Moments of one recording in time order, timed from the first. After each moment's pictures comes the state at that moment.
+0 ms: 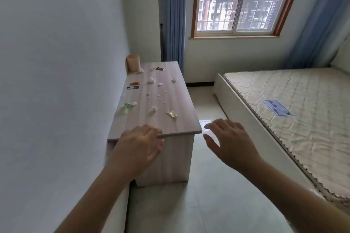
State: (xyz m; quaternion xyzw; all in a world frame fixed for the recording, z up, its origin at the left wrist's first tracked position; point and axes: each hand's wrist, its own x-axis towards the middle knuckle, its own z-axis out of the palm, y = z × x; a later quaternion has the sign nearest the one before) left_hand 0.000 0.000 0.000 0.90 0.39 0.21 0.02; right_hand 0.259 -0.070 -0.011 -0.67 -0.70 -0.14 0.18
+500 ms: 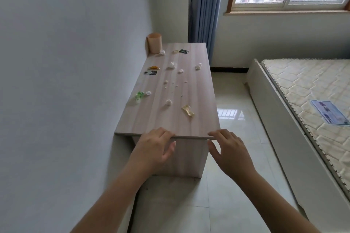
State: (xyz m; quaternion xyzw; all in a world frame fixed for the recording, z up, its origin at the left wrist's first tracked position) left_hand 0.083 0.133 -0.084 0.86 0.47 0.18 0.08; right_hand 0.321 0.089 -0.103 -0.67 -0.70 0.03 0.23
